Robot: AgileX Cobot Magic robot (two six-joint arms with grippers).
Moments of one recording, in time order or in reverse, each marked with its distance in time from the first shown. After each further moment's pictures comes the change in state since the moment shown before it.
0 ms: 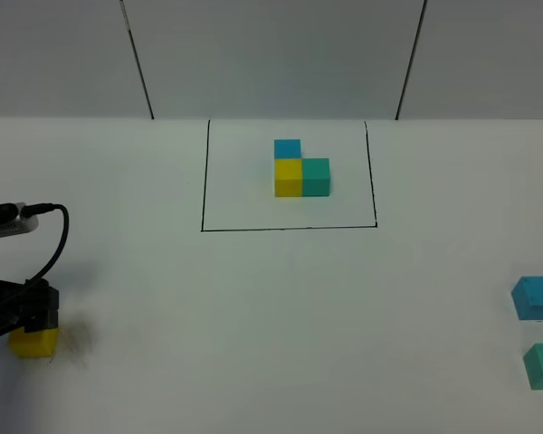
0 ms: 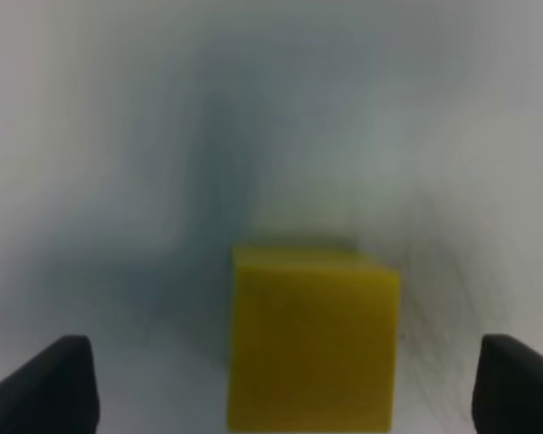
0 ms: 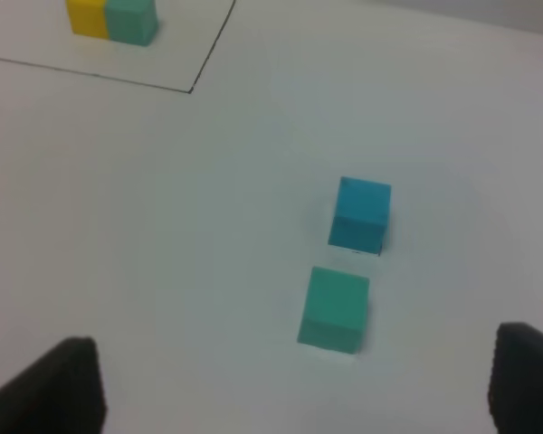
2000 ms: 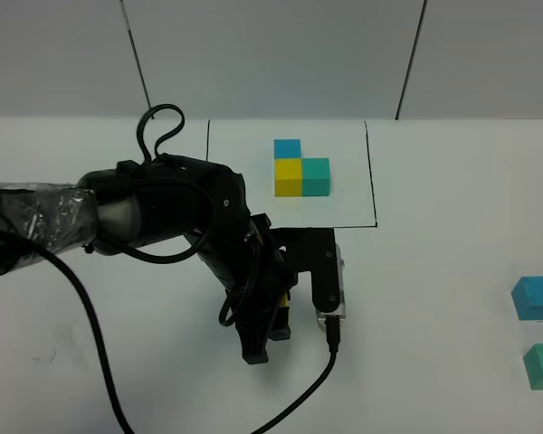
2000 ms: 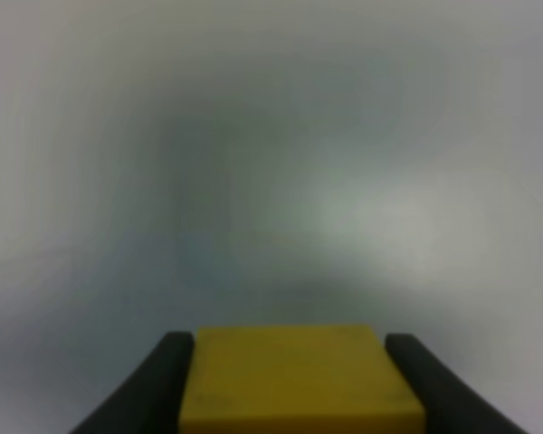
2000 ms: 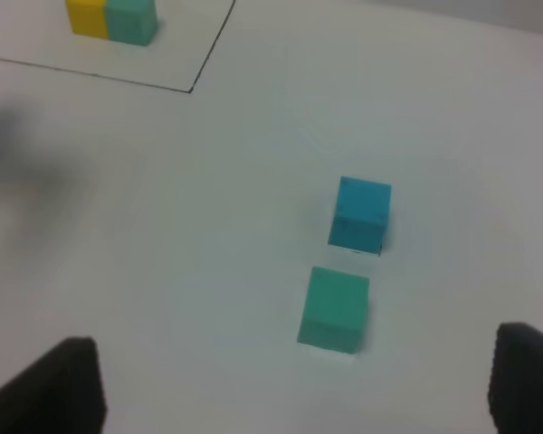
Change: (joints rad) left arm -0.729 0.437 -0.668 -0.122 0.332 1.046; right arm 0.000 0.000 0.000 0.000 0.000 0.000
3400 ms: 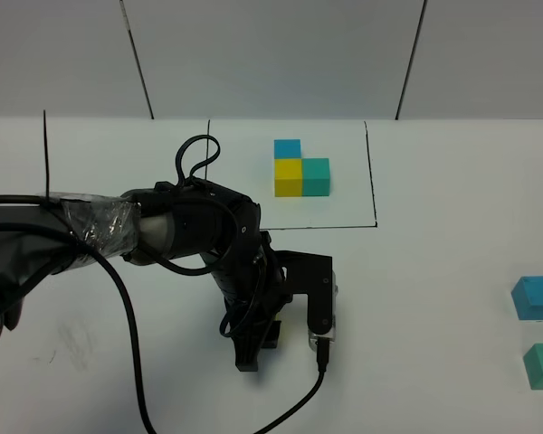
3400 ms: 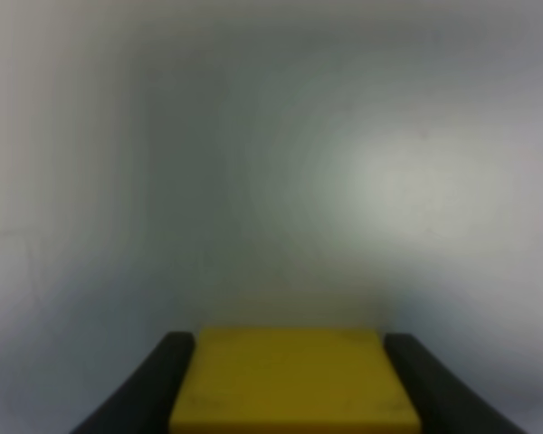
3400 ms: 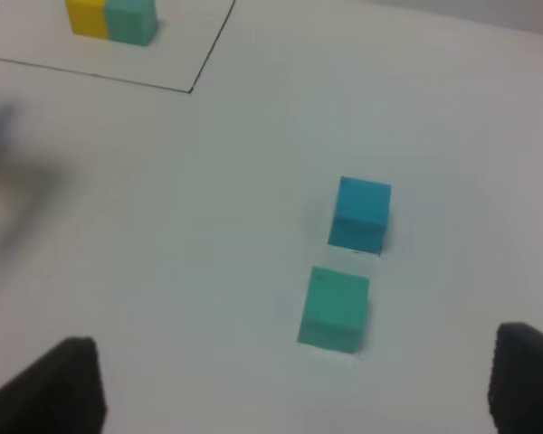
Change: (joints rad) left arm 0.000 0.108 -0.014 0.116 -0.049 -0.002; right arm 0.000 0.000 0.000 0.000 0.000 0.000
